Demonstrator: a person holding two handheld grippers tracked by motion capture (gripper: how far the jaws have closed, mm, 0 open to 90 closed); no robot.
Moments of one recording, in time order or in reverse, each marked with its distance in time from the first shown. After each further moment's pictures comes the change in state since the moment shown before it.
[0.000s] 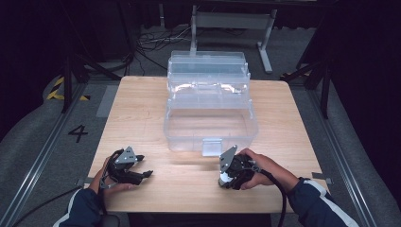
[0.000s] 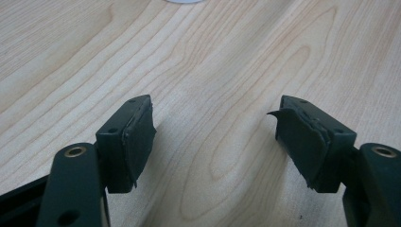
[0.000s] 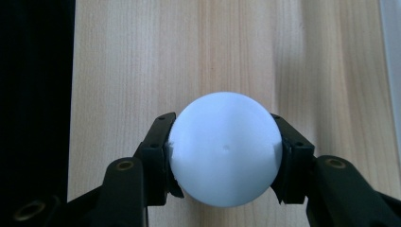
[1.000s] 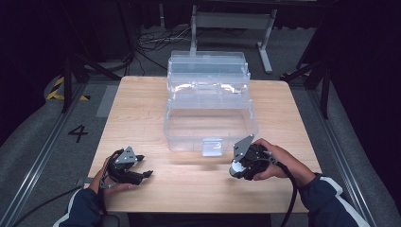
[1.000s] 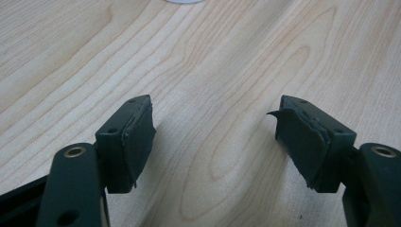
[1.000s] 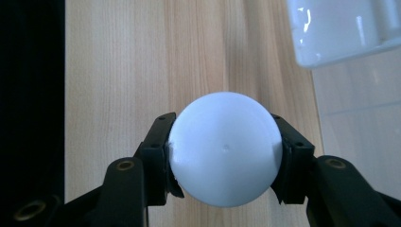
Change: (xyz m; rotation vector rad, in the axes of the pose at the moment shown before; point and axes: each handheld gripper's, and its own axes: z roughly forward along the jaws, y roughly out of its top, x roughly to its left) left arm 0.000 0.000 0.000 0.000 -0.001 0.000; right arm -0.012 -0.016 -0.048 -0.029 -0.065 0.019
